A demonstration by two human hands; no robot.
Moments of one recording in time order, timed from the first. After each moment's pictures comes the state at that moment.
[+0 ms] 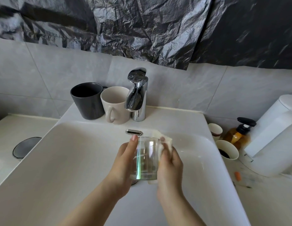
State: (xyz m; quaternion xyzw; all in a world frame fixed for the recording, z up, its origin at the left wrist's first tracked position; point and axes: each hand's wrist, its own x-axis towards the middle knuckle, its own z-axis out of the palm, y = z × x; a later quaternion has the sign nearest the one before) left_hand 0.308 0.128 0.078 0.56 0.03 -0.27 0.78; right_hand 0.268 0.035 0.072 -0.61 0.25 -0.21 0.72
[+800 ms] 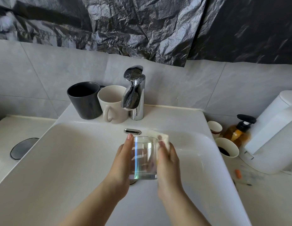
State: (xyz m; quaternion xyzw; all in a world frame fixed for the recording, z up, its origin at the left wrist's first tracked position) left_hand 0.314 0.127 0.067 0.56 0.04 -0.28 0.78; right_hand 0.270 0.028 0.069 -0.61 0.21 -0.17 0.74
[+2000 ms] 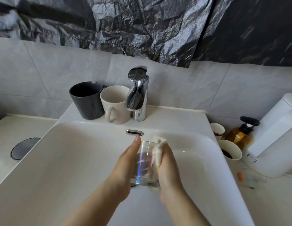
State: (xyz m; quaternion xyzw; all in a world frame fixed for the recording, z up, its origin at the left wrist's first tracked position) left_hand 0.316 0.128 0.066 0.57 0.02 -0.33 0.75; right_hand 0.271 0.031 0.072 -0.61 0.16 -0.05 0.77
